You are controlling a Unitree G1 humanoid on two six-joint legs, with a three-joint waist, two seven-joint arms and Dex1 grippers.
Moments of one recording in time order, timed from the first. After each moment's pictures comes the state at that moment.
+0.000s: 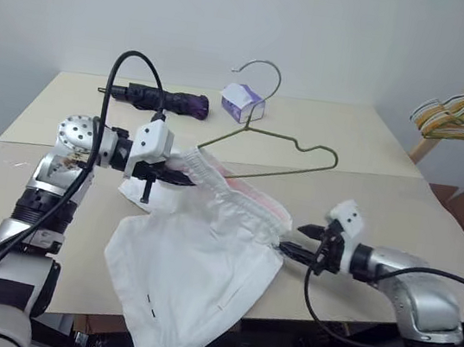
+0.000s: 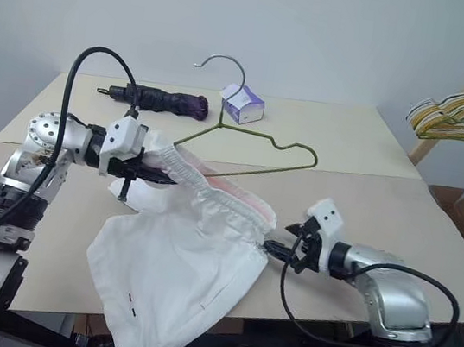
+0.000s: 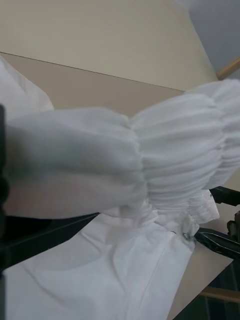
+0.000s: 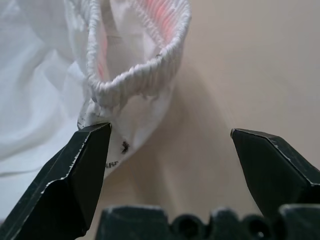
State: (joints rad) left arm -0.73 0.67 -0.13 0.34 -0.24 0.00 -1.46; right arm -0.22 -0.57 -0.01 -0.25 0.37 0.86 0.84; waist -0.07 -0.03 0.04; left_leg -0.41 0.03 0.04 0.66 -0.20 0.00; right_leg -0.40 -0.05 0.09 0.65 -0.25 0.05
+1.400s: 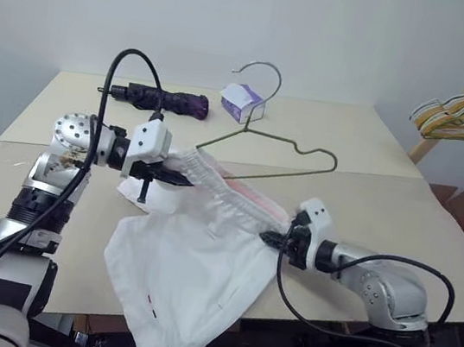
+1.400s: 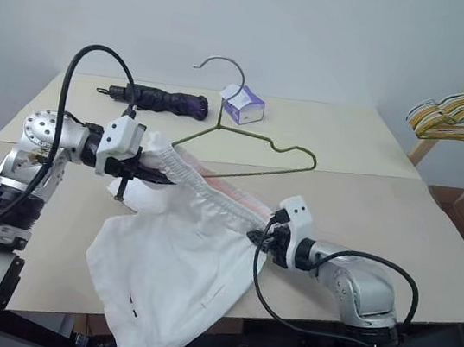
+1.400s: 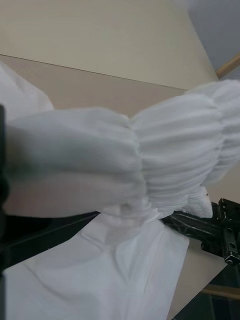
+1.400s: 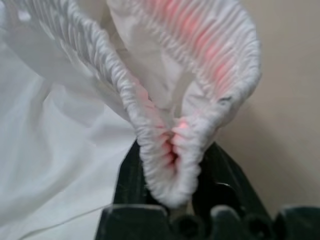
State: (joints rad) left arm -0.73 0.69 -0.13 0.32 -0.24 0.00 -1.48; right arm -0.30 -0.48 0.02 -0.26 0.50 1.04 0.60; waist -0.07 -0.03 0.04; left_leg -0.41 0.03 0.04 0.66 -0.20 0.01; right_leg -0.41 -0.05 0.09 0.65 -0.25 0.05
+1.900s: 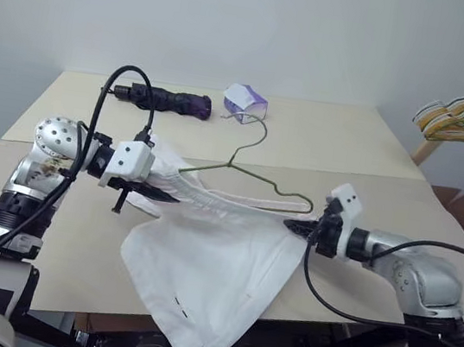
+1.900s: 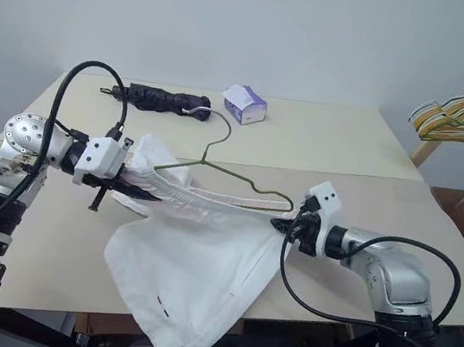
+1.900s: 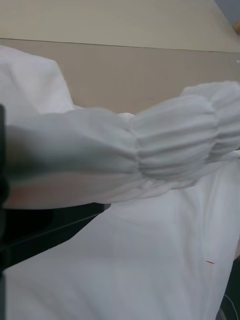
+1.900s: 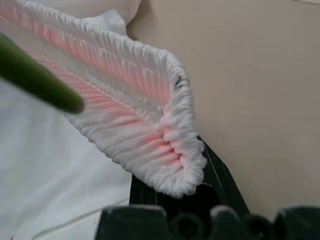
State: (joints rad) left arm -0.67 0.77 -0.14 0.35 -0.22 -0.20 -1.60; right arm -0.38 -0.63 -0.01 -0.15 0.51 0.94 0.76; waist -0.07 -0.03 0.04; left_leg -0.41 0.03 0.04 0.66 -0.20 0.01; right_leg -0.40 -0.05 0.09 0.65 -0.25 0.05
